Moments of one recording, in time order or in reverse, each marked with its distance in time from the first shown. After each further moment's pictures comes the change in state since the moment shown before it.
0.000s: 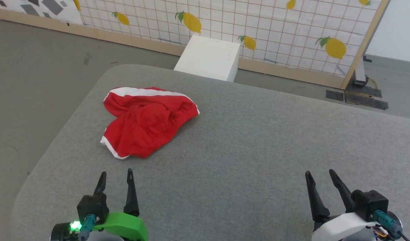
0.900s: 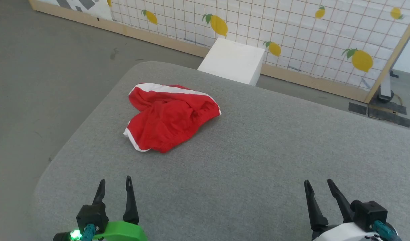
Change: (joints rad) left arm 0.029 0.000 -0.007 0.026 -0.027 0.020 -0.056; right arm 0.023 0.000 0.015 0.053 0.037 0.000 -0.059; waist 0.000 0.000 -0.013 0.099
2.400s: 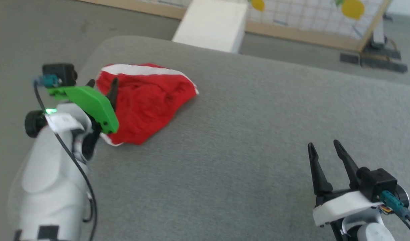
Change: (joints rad) left arm -0.706 0.162 0.017 0.366 -0.236 -0.204 0.502; right arm -0.096 0.000 -0.016 -0.145 -0.075 0.000 0.060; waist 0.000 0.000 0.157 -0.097
